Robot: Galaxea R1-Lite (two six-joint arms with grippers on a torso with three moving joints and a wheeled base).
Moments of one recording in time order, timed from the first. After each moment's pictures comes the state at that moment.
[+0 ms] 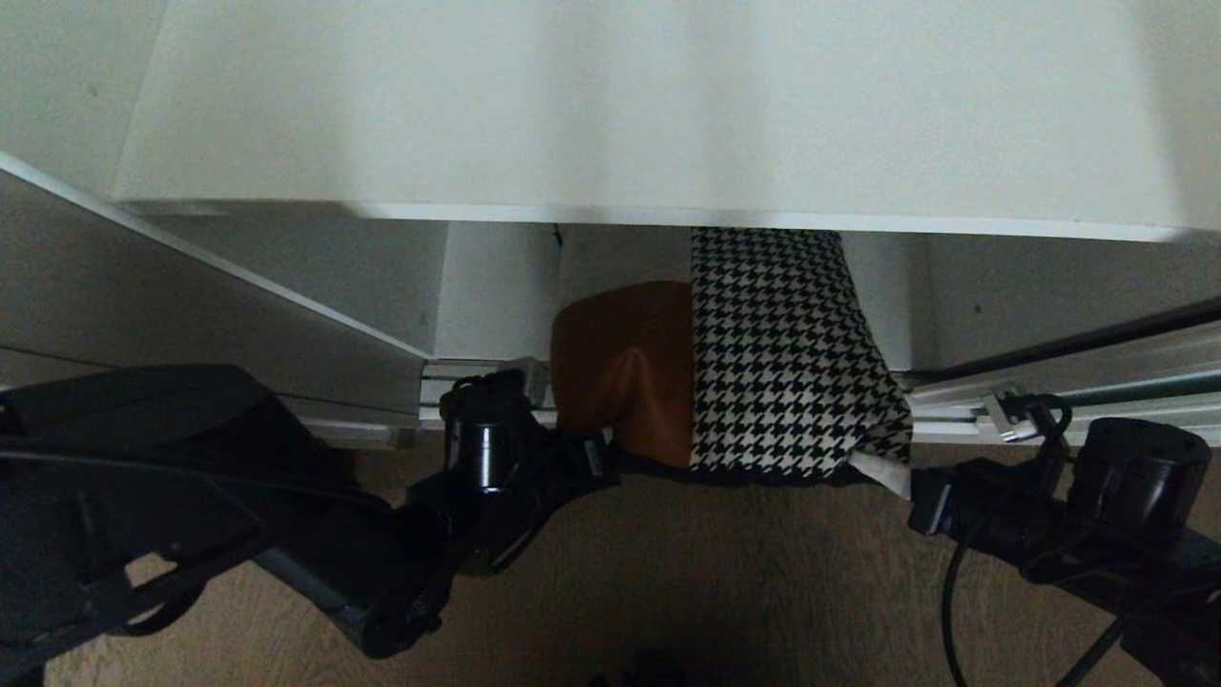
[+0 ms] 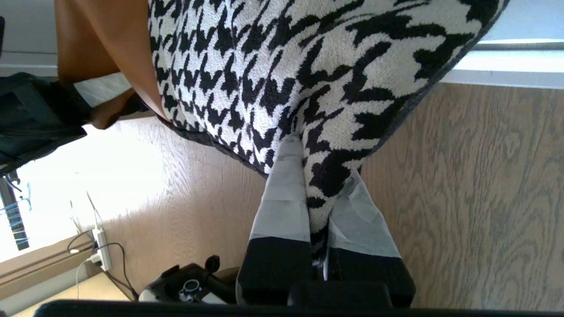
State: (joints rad) left arm -0.59 2.08 -0.79 -1.11 0.10 -0.40; right arm 0.18 1.85 -0.31 -1.36 0.43 0.37
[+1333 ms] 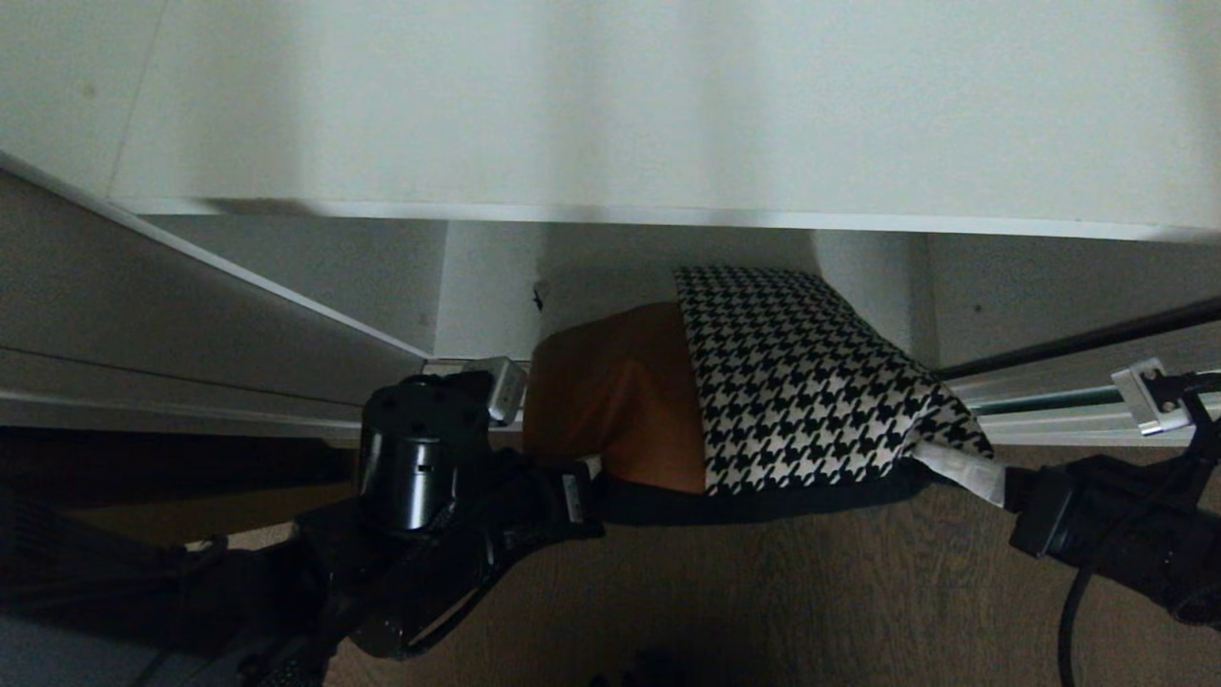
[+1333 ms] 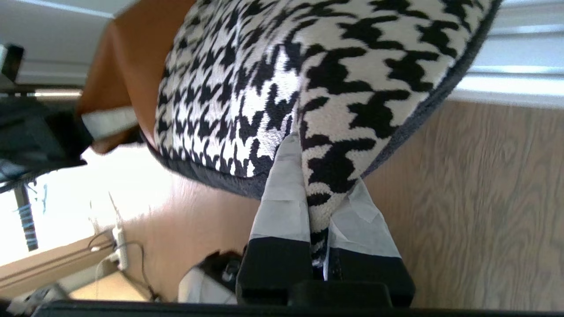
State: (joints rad) left arm -0.72 1.74 -0.64 -0.84 0.19 -0.38; right arm 0.18 1.43 -0.28 -1.04 0.43 0.38
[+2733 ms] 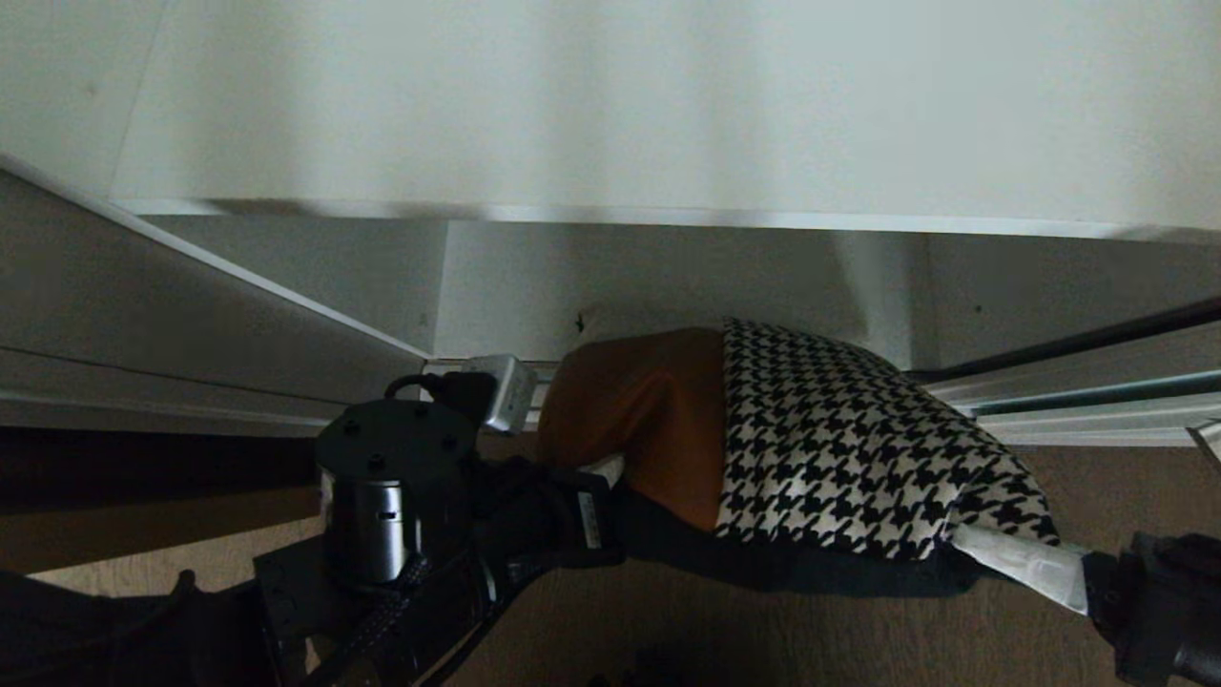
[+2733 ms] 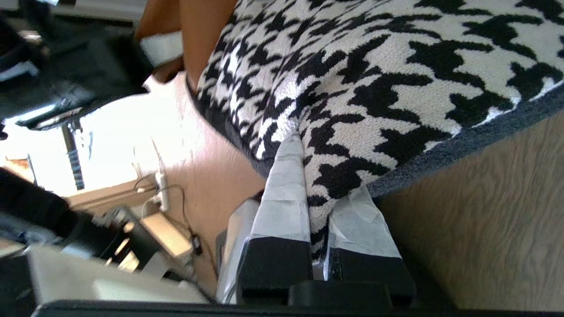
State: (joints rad) left arm -0.83 1.68 -0.60 -0.91 0.24 -0.34; right arm 0.33 1.09 -0.29 -0.63 0.43 0.38
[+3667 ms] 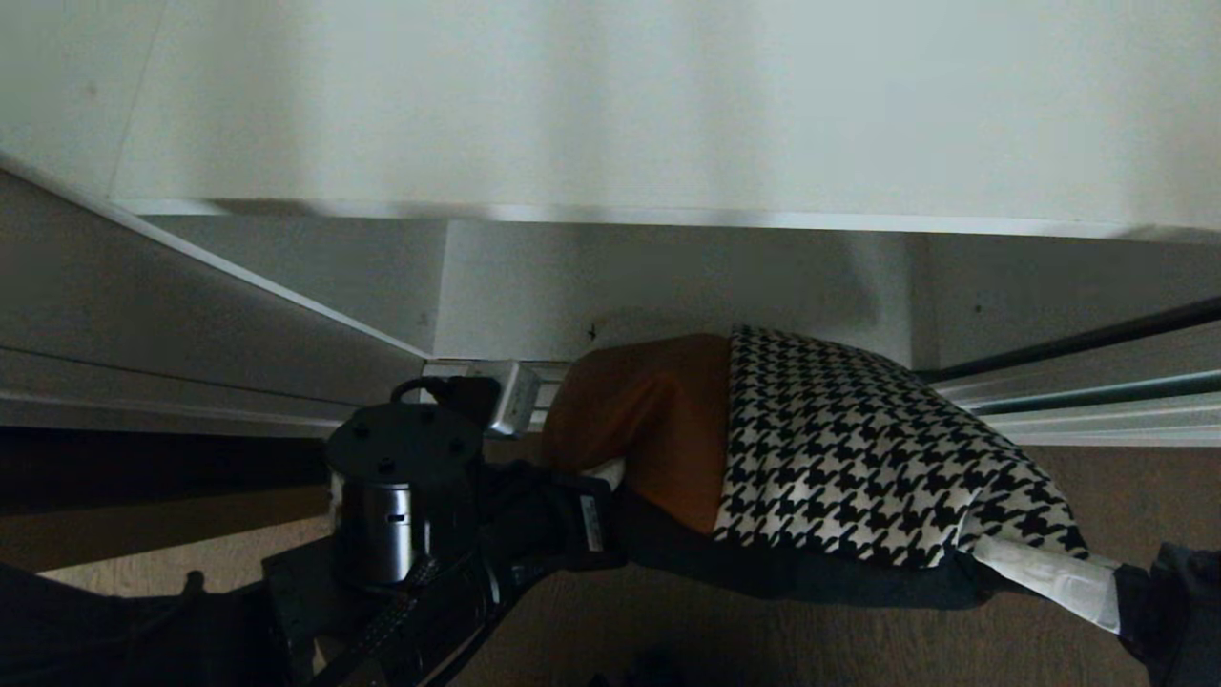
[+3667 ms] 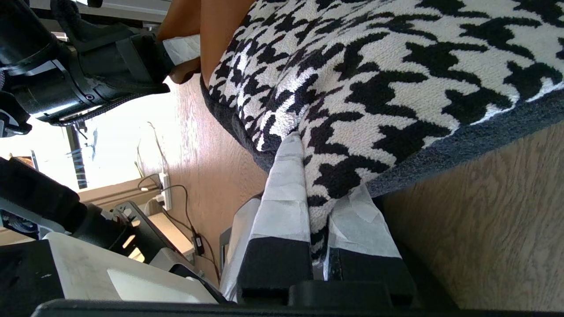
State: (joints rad) left arm -0.83 1.69 -0.60 -0.91 0.24 -0.34; right arm 0.34 1.02 -0.29 -0.59 0.44 0.38
